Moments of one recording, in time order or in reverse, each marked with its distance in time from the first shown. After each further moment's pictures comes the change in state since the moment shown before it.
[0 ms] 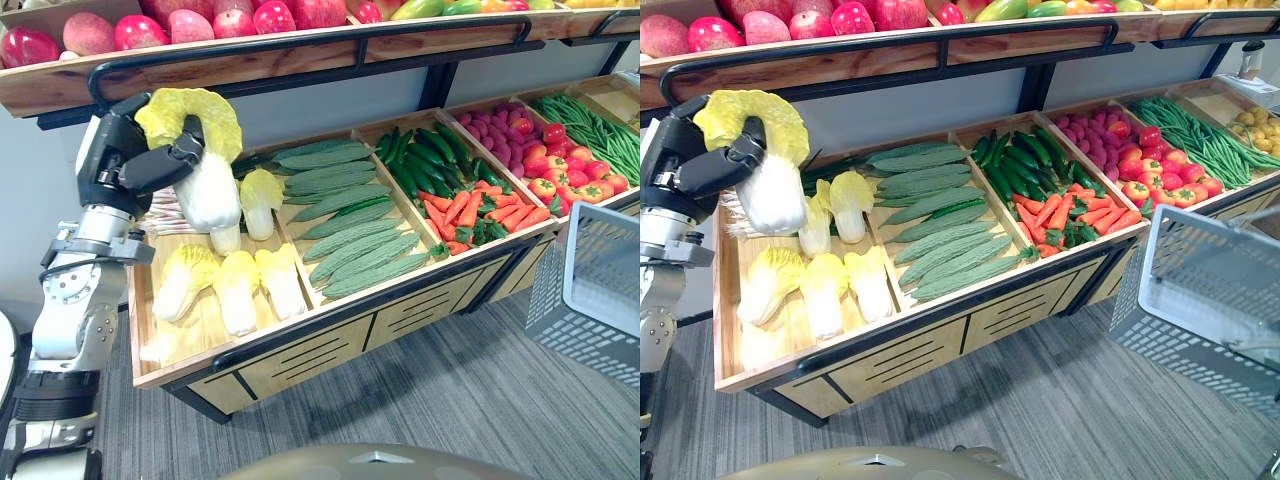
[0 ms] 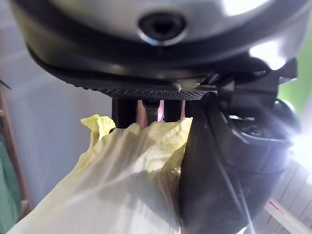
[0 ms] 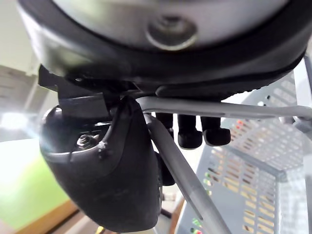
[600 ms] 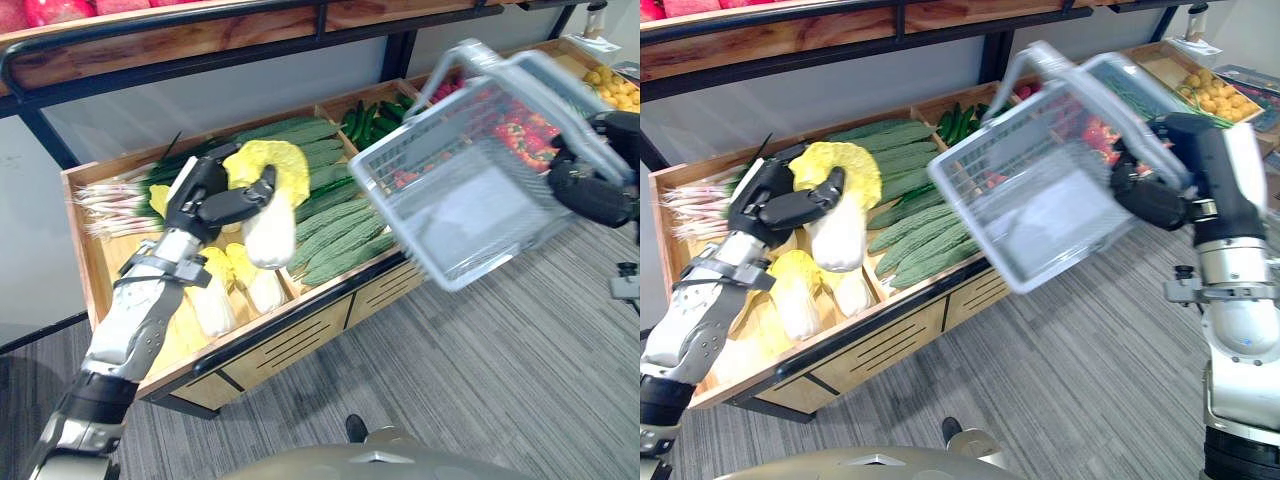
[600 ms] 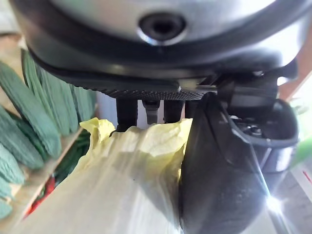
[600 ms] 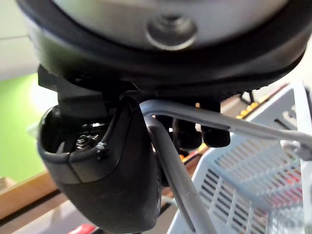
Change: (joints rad) left arm -0.058 -0.047 -0.288 0.001 -0.030 0.008 -0.019; right arm -0.103 -0.136 0.503 -0.442 0.028 -0.199 0.144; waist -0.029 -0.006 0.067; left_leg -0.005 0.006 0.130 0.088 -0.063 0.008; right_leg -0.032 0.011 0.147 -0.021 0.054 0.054
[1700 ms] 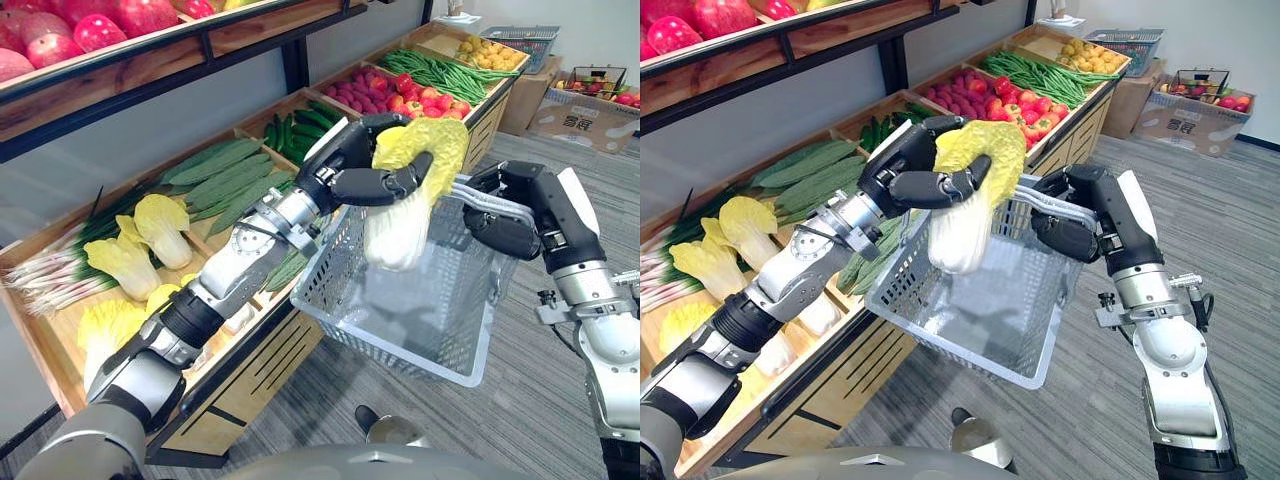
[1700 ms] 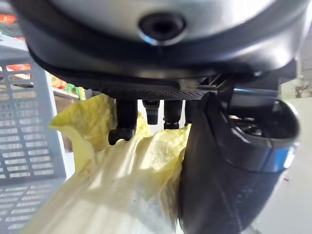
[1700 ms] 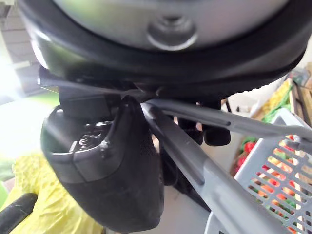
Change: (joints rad) left arm -0.485 -0.174 -0.482 0.162 -0.029 -0.044 -0.028; right arm 0.081 0.126 0.183 -0.022 0.004 -0.003 0.019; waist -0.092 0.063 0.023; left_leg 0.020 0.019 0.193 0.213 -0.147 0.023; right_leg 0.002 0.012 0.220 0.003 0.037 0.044
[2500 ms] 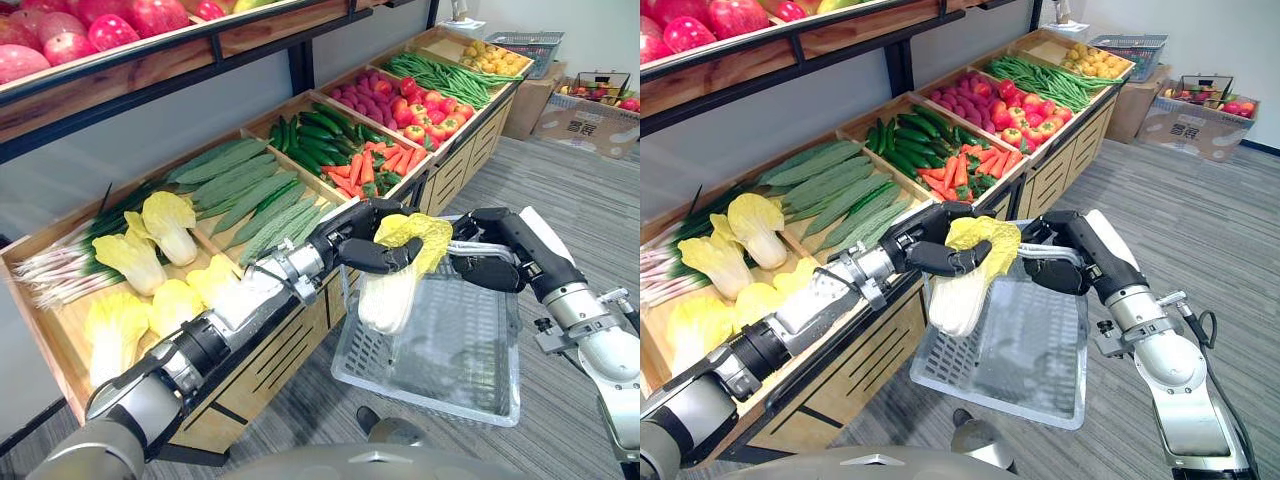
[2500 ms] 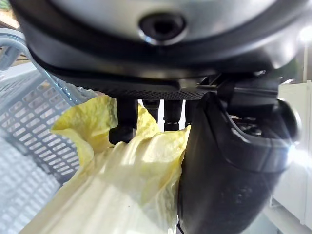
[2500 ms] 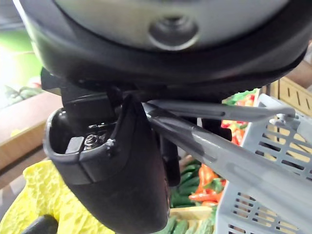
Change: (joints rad) left arm 0.160 -0.006 -0.156 0.158 0.083 -0.102 -0.111; right arm 0.108 -0.097 0.042 0.002 -0.052 0.061 0.087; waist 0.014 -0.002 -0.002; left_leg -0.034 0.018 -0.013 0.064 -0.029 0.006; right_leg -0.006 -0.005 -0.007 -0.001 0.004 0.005
